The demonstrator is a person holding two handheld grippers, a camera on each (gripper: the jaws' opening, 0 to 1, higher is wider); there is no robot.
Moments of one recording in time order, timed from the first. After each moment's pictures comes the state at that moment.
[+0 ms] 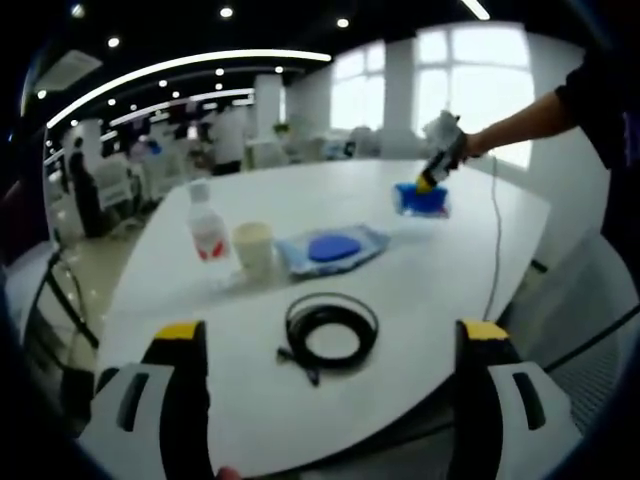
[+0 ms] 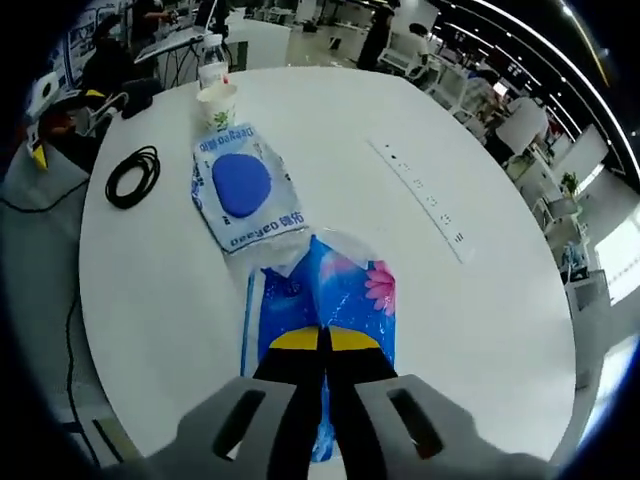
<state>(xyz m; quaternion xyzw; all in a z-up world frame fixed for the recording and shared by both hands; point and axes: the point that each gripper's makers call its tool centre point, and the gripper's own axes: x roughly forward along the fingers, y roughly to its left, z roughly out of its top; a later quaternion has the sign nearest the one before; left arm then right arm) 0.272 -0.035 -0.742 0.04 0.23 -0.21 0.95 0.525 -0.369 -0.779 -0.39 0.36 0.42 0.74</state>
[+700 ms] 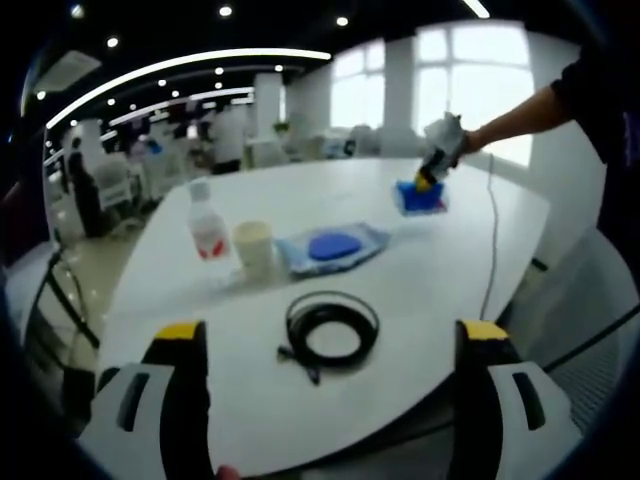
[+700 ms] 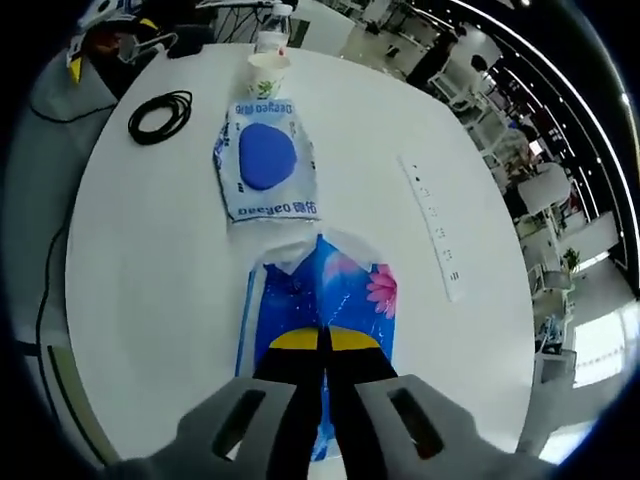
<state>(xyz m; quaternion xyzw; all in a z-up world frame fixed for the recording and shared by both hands) 0.272 -0.034 -0.742 0.04 0.23 -0.21 0.95 0.527 -0.369 -0.781 -0.50 0.29 0.46 0.67</state>
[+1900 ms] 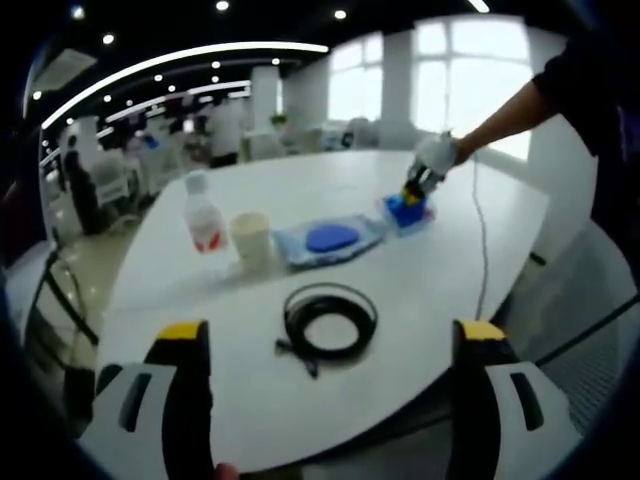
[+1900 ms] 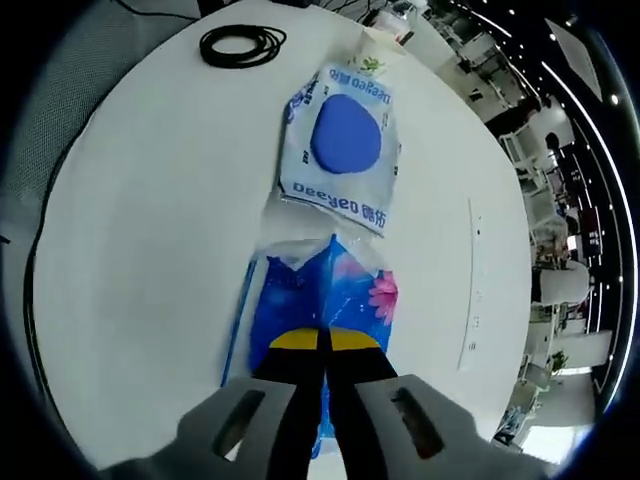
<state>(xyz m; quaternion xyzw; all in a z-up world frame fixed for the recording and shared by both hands) 0.271 -0.036 -0.750 0.05 0.25 -0.21 0.94 0.529 -0.342 -0.842 -0.59 0.23 0.54 0.56</state>
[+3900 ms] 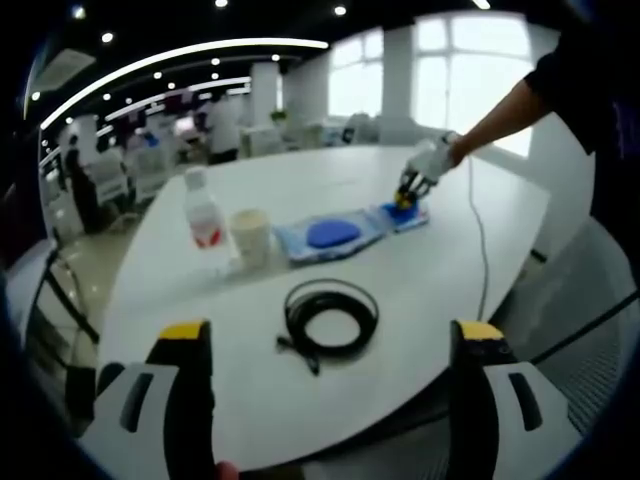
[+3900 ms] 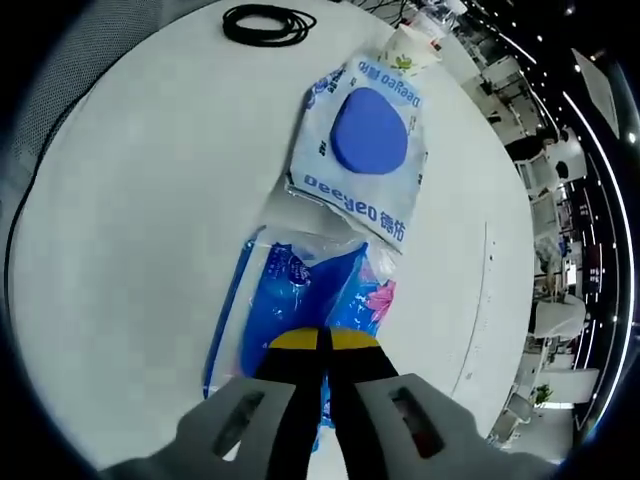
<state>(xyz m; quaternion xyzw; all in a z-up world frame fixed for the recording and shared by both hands) 0.271 -0.036 -0.751 0.05 0.25 -0.21 0.94 0.519 -0.324 -0.853 -0.62 0.19 0.56 0.52</state>
